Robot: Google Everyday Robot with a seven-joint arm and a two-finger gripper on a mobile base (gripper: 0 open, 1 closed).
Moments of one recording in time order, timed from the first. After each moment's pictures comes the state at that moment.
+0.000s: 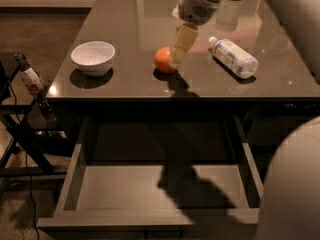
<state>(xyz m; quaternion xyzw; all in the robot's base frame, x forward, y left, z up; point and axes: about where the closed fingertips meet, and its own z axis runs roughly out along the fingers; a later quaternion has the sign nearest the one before) 0.660 -0.057 0.947 -0.67 0.70 0.04 0.24</state>
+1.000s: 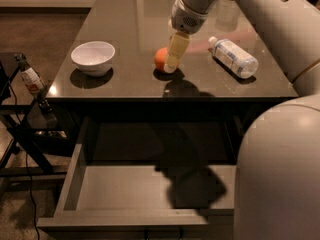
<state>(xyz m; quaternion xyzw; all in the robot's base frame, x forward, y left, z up) 0.692 -0.045 0.908 -0.66 0.72 0.05 0.23</state>
